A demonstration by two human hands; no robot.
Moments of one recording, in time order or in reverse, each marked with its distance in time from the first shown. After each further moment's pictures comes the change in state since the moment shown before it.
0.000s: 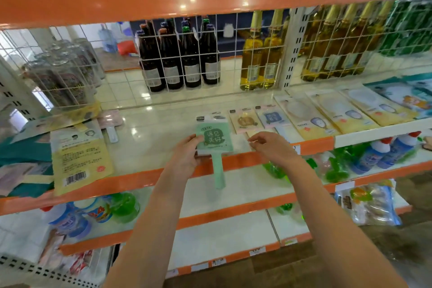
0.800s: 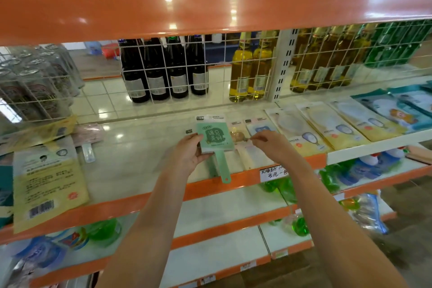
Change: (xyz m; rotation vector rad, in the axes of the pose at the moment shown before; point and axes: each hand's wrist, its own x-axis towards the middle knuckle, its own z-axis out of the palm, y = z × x) left_hand 0.057 0.018 0.041 0.017 -0.047 -0.071; right_hand 0.047 0.003 -0.037 -0.076 0.044 0.014
